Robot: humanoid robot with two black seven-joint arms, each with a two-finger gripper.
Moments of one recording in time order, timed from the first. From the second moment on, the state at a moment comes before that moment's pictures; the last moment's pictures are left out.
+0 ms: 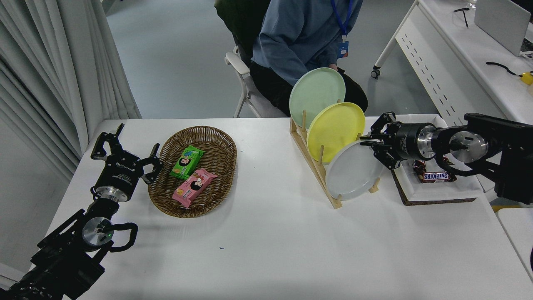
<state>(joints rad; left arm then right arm) -0.50 0.26 -1.08 -0.53 0.15 -0.58 -0.44 1.29 -0.49 -0.33 0.78 0.44 0.25 -0.16</state>
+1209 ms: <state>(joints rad) -0.50 0.26 -1.08 -0.53 0.15 -0.58 -0.44 1.45 -0.72 -0.01 1.04 0.55 0.19 -0.35</state>
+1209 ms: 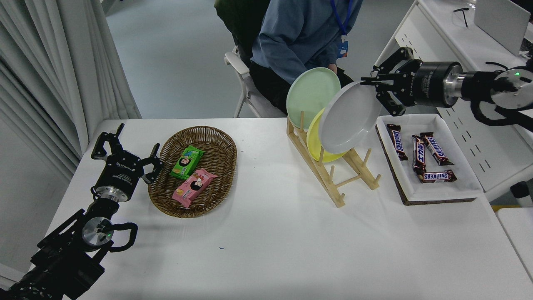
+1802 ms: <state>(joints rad) -0.50 0.26 -1.08 -0.53 0.15 -0.58 -0.44 1.44 -0.65 0.13 1.21 0.84 -0.24 -0.44</state>
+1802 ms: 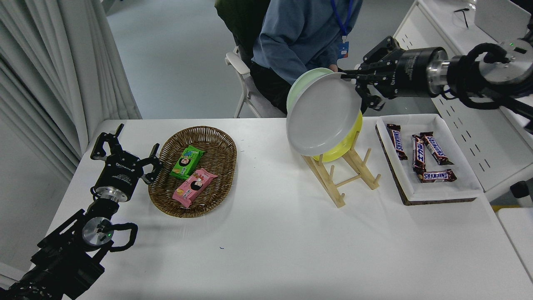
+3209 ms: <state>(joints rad) -0.50 0.26 -1.08 -0.53 0.15 -0.58 -0.44 1.02 -0.11 0.30 0.88 1.01 -0.78 -0.44</state>
